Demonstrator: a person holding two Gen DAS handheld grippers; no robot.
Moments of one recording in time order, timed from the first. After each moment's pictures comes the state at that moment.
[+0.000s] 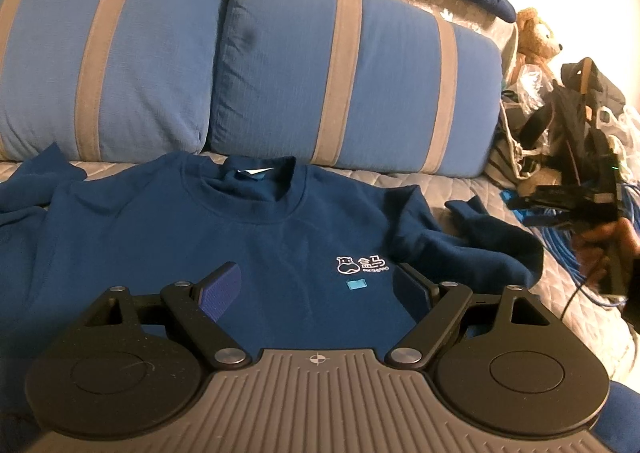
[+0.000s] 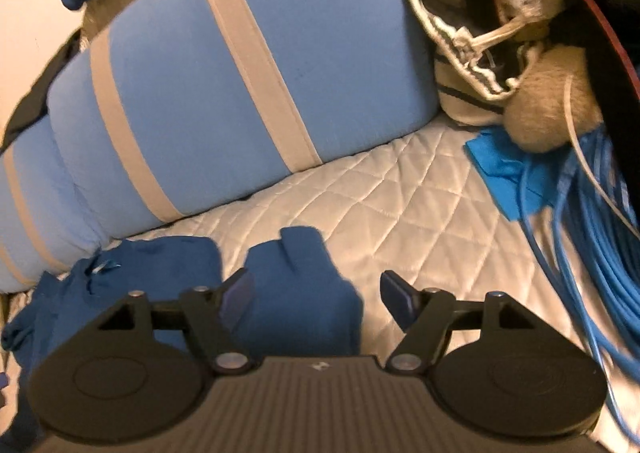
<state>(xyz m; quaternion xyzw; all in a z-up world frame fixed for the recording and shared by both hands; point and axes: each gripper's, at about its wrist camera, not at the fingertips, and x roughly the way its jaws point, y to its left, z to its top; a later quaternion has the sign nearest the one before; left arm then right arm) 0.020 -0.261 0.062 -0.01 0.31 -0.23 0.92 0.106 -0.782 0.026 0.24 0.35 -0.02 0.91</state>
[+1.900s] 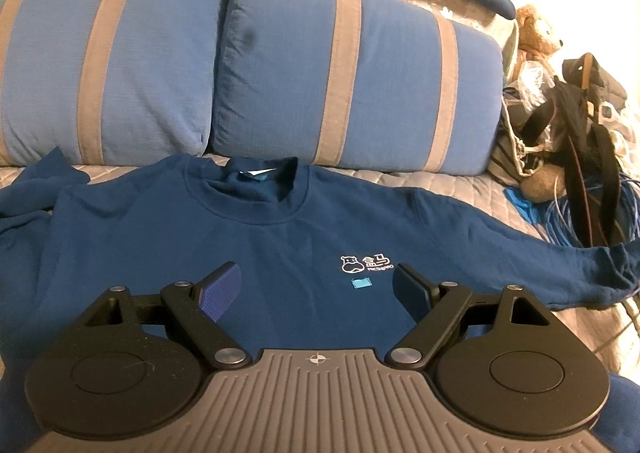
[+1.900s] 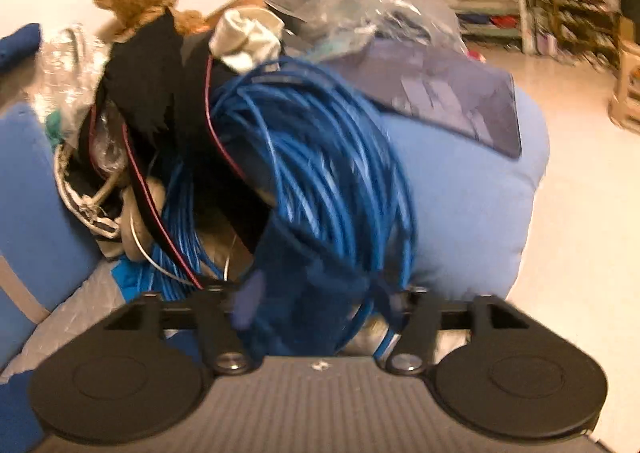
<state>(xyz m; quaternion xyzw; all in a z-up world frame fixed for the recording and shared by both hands) 0.018 -0.262 0.063 0.00 0.31 -0.23 0.92 -0.134 -0.914 0.064 0.25 0.22 -0.42 0.84</state>
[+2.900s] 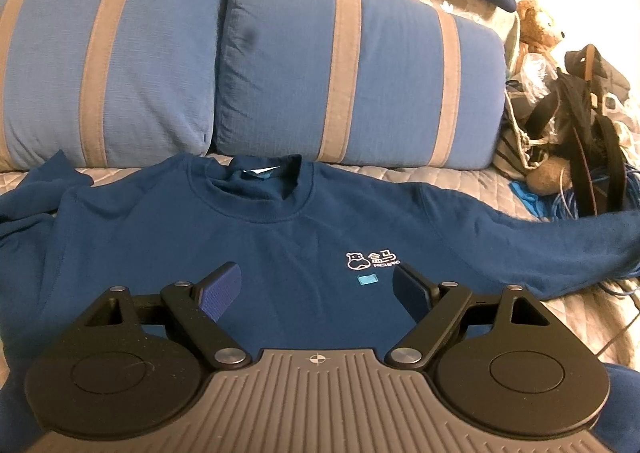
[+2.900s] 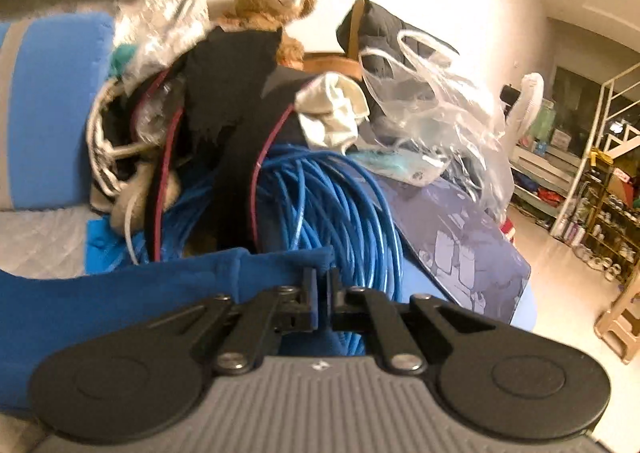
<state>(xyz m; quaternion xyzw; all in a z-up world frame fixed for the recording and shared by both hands) 0.017 -0.264 0.061 0.01 0.30 -0.23 0.93 -0.094 -0.908 0.081 -0.02 0.27 -0.39 0.88</state>
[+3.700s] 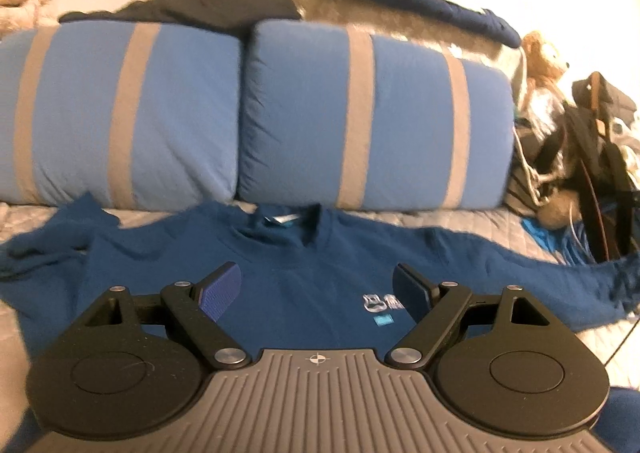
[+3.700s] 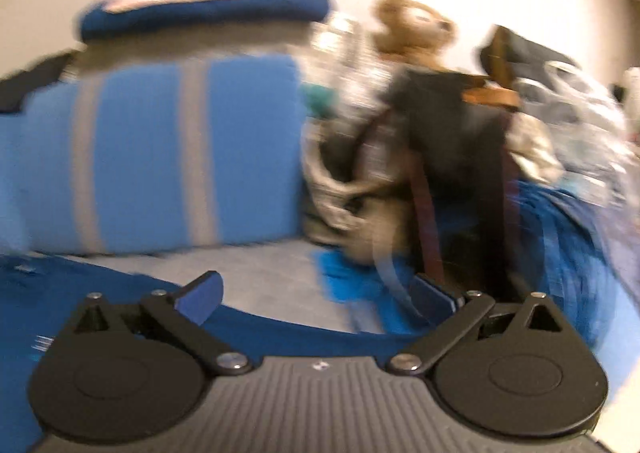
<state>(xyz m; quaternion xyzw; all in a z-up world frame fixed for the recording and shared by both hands) 0.001 -0.249 0.090 0.00 0.24 -0.19 0.95 -0.047 -0.706 0.129 0.04 0.21 -0.18 0.96</state>
